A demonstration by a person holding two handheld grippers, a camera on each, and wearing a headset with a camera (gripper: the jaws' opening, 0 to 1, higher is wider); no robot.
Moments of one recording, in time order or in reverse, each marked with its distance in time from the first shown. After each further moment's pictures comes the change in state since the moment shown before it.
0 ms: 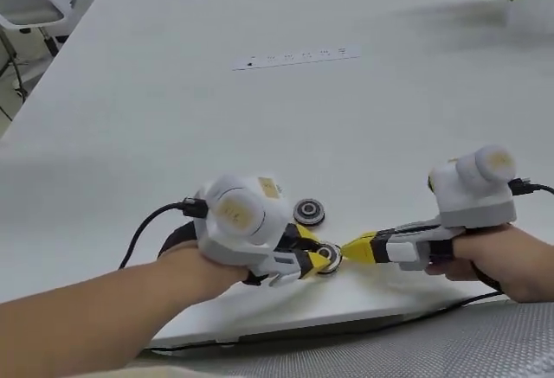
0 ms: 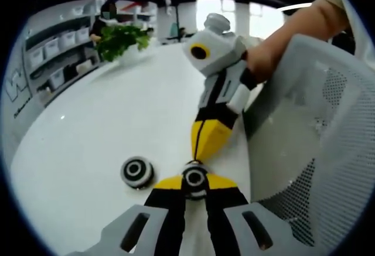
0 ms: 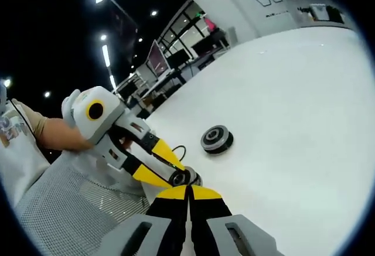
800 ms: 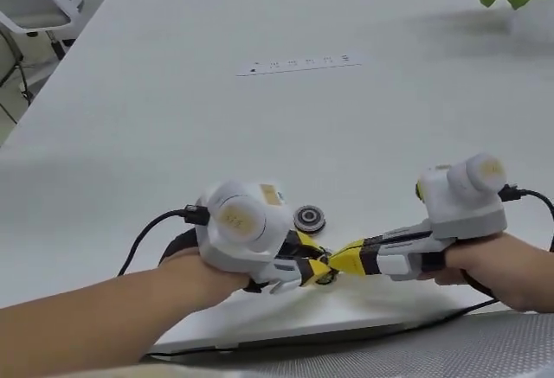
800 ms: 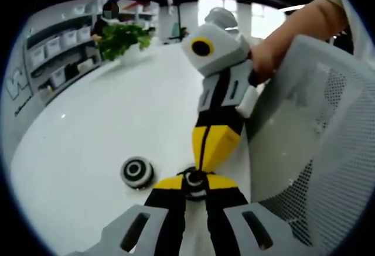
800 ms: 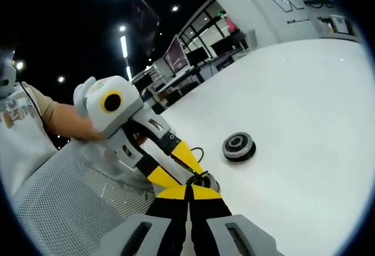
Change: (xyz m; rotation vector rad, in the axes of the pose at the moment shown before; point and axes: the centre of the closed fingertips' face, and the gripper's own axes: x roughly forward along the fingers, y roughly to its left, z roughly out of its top) left arm 0.001 0.001 0.001 -0.010 0.001 0.007; right arm 0.008 0.020 0.002 -0.106 0.018 0.086
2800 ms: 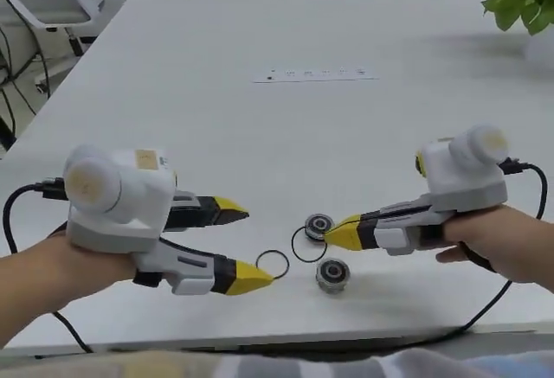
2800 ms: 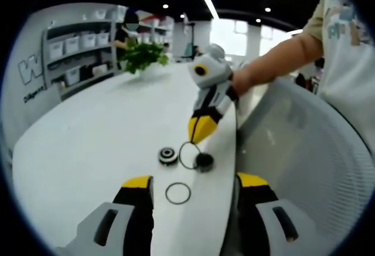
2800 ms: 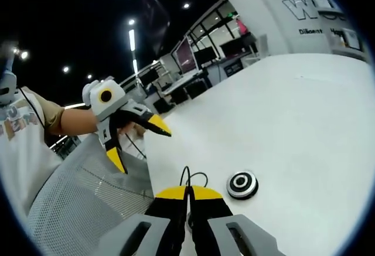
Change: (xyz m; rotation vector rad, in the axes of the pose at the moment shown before) left arm -0.118 0.014 -0.002 -0.103 -0.140 0.027; right arm 0.010 0.010 0.049 -0.086 0.036 0.014
